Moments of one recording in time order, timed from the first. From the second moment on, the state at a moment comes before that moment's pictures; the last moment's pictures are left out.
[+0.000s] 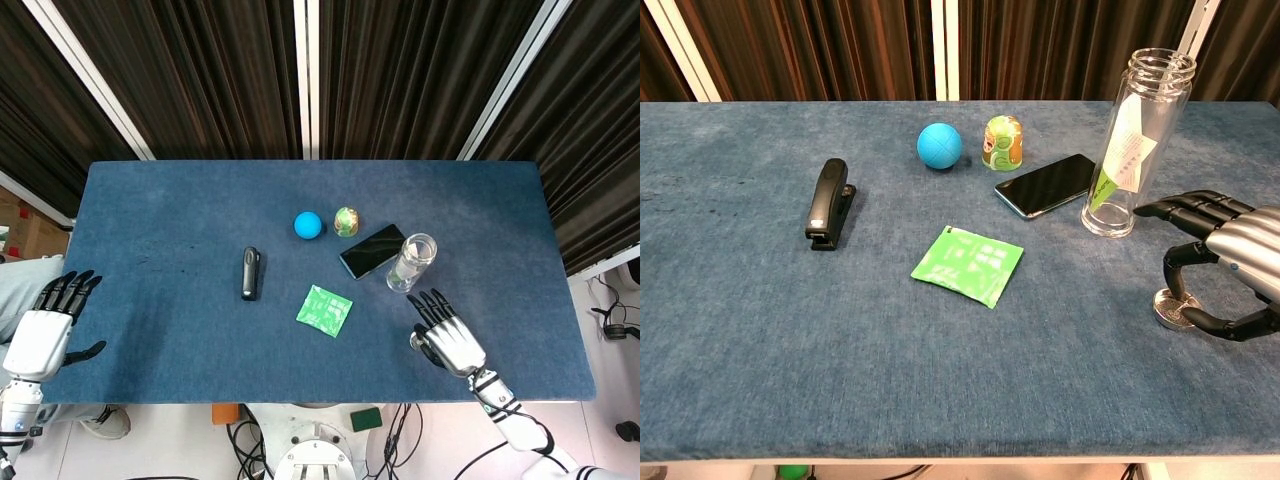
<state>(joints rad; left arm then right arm) -0.12 -1.17 0.01 -1.46 1.61 1.51 -0.06 0.34 -1.58 -0.07 -1.22 -1.73 1.28 -0.17</state>
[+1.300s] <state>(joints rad) -0.12 -1.17 0.01 -1.45 1.61 1.50 -0.09 0.38 -1.27 0.04 -1.73 -1.77 1.41 -0.30</state>
